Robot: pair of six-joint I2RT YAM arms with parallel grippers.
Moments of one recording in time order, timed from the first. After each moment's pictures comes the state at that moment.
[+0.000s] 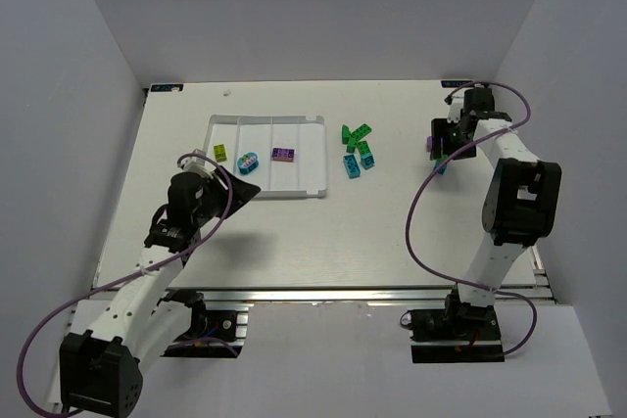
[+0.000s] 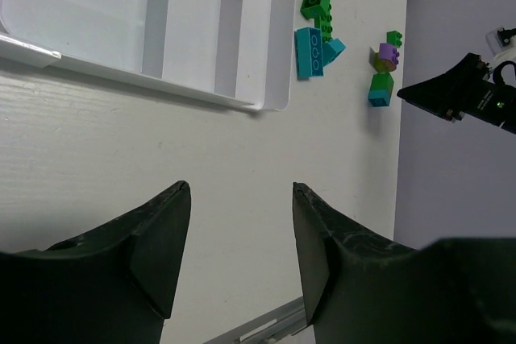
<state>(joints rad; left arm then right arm) -0.21 0.86 0.52 -0.12 0.25 -0.84 -0.07 1.87 1.44 -0.61 -0.17 -0.15</state>
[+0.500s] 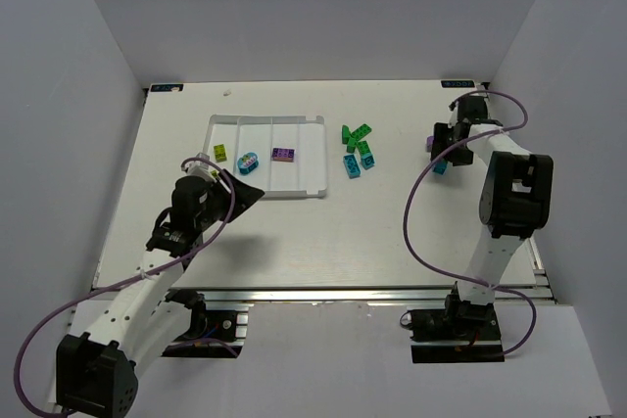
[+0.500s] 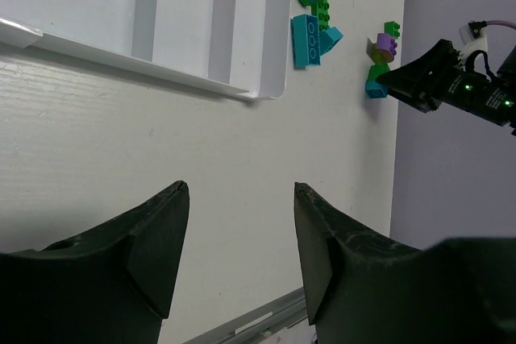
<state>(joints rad) -0.26 0.83 0.50 -0.12 0.22 -0.88 -0.06 1.93 1.38 -0.49 -0.03 0.02</state>
